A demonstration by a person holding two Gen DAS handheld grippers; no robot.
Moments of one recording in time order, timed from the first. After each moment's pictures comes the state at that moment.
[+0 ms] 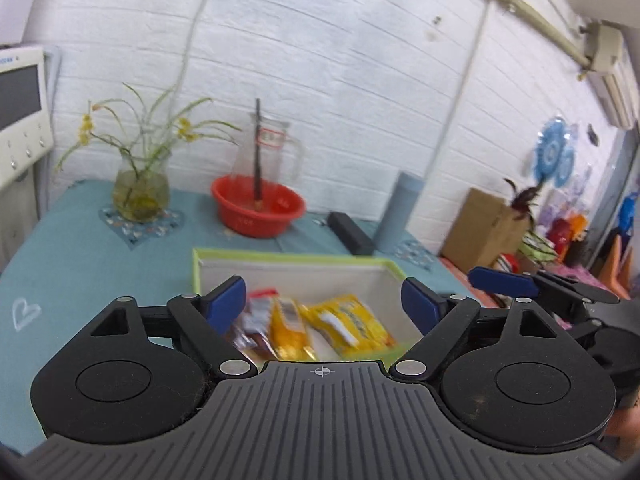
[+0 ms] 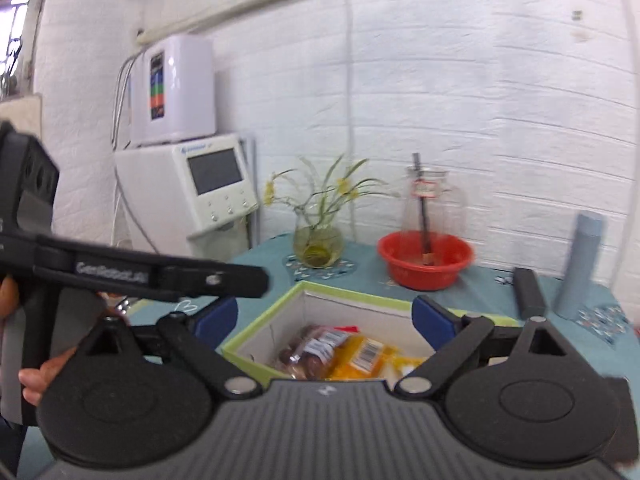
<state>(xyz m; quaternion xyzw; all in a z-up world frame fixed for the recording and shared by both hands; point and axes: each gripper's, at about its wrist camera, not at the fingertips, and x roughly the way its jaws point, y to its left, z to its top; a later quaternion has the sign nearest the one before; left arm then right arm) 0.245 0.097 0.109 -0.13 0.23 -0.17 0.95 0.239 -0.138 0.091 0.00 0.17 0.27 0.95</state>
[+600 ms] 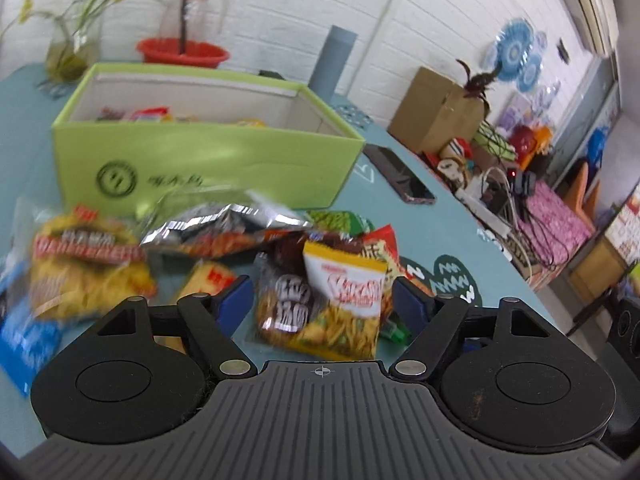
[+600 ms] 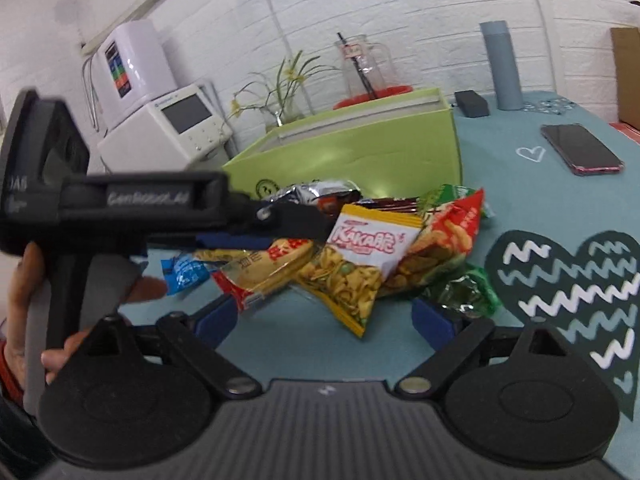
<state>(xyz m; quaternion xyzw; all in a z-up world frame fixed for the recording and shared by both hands) 0.199 -0.012 0.028 -0.10 0.35 -0.24 0.90 0.145 -0.194 -0.035 0.09 0.31 0.26 0.91</state>
